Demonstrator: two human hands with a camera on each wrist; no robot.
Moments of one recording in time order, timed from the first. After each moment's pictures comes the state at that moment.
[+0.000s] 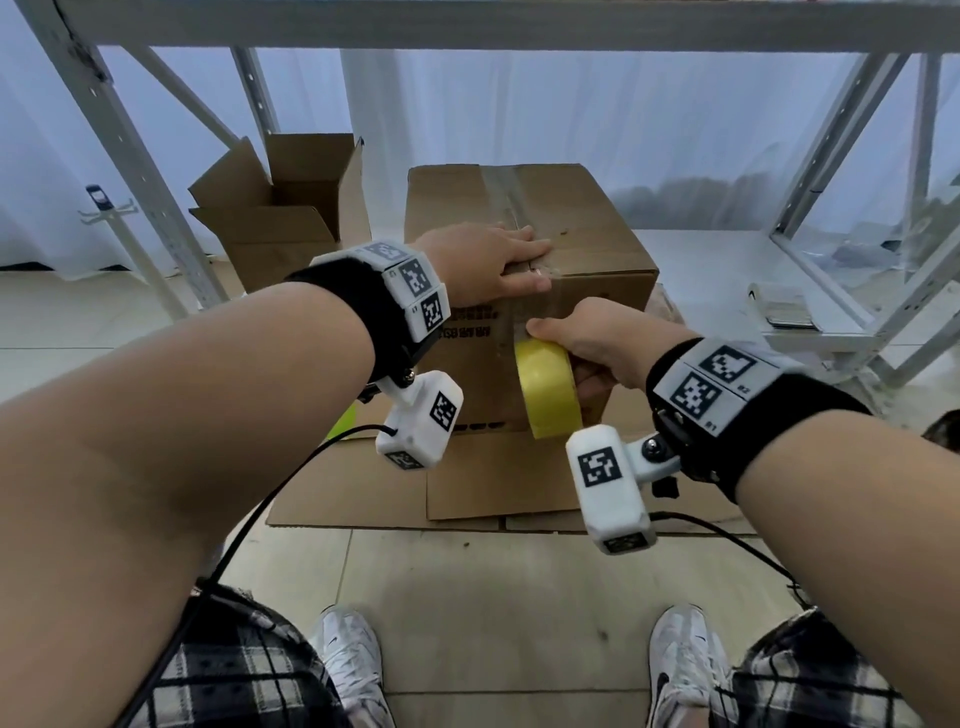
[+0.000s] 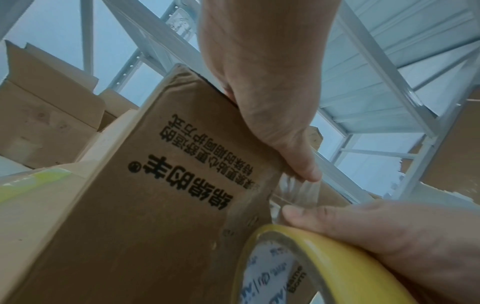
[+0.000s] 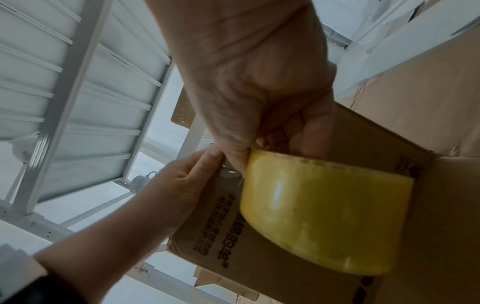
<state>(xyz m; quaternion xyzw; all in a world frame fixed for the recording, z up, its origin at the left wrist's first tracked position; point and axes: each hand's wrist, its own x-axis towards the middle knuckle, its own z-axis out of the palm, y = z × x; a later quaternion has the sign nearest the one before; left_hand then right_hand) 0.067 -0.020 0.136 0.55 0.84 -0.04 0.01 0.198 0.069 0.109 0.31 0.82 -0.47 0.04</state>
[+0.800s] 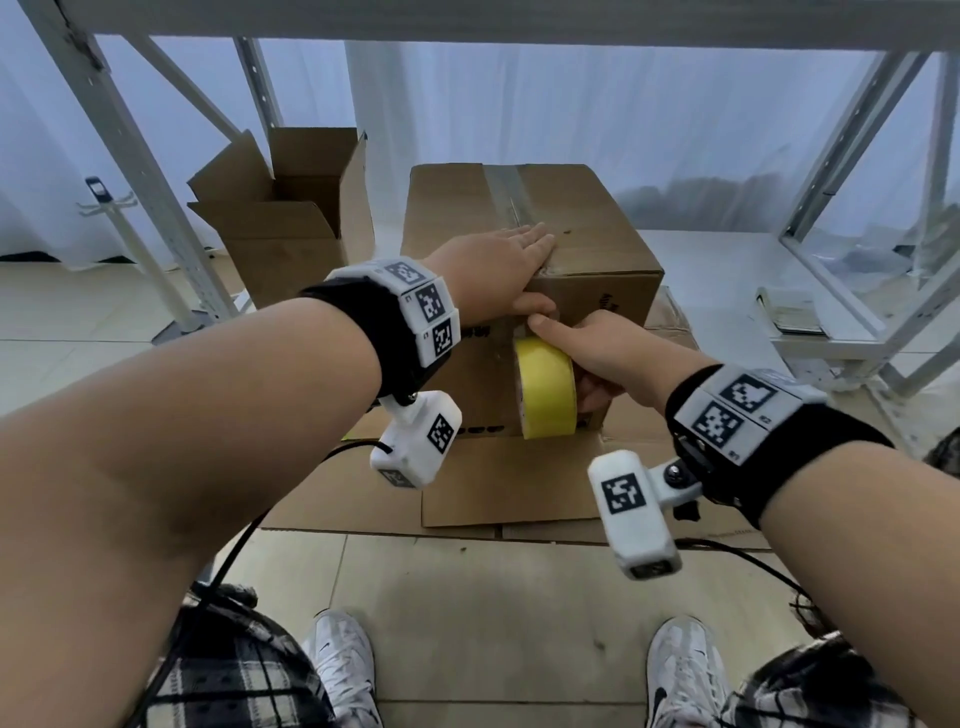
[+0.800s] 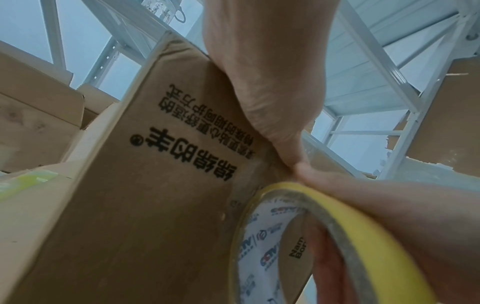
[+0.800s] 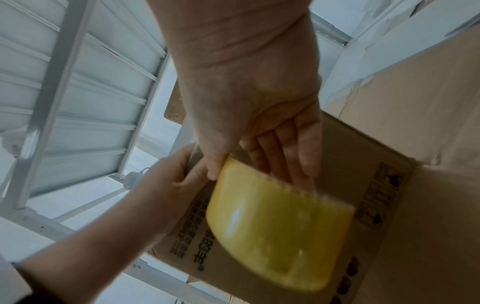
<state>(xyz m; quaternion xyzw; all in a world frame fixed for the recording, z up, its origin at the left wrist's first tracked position) 0.063 -0.003 0.118 0.56 0.82 -0.07 -0.06 0.196 0.091 0.089 0.27 0.84 -0.47 0.04</state>
